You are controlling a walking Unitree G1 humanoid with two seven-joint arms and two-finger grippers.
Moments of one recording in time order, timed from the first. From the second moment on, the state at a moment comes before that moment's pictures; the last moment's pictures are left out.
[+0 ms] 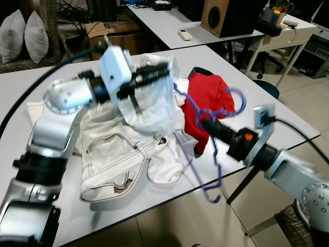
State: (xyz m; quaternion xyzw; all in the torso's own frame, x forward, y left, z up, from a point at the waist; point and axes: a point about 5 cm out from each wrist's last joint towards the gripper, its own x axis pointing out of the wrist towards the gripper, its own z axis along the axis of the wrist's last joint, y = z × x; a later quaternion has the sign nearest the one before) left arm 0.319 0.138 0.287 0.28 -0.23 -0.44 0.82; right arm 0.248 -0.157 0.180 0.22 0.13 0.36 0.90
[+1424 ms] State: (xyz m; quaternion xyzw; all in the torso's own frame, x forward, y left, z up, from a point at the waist) left arm 0.341 0.169 0.280 0.32 -0.21 -0.34 0.86; right arm 0.195 -0.200 0.194 0.13 0.12 0.41 0.89
